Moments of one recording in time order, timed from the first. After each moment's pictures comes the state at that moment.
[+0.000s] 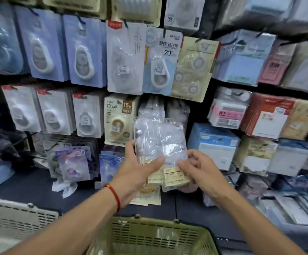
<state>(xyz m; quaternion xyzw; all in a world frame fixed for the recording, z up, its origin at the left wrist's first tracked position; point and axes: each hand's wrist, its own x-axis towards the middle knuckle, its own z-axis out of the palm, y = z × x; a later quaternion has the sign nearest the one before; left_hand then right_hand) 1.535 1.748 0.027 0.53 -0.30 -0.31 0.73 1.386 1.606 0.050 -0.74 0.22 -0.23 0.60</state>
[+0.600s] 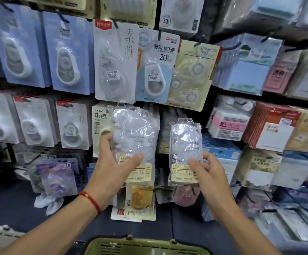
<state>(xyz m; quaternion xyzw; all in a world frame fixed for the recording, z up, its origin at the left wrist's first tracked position) 1.586 1.736 0.043 0.62 -0.36 -0.11 0.69 1.408 1.571 0.043 -0.66 0.26 -0.39 0.58</state>
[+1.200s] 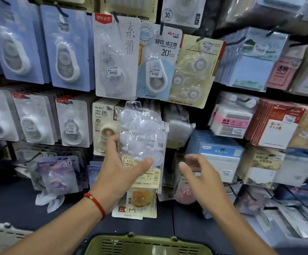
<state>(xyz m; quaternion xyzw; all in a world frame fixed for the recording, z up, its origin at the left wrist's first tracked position) 1.578 1.732 0.034 0.59 -0.36 -0.12 0.71 1.411 1.575 0.032 -0.82 0.34 -0.32 0.33</state>
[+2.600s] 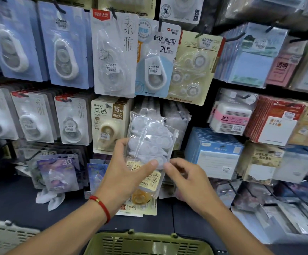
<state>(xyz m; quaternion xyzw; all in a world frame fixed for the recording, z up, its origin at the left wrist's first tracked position) 1.564 1.732 0.030 0.61 -0.36 -0.15 0.69 1.421 1.592 0.029 -0.85 0.20 -0.29 0.39</state>
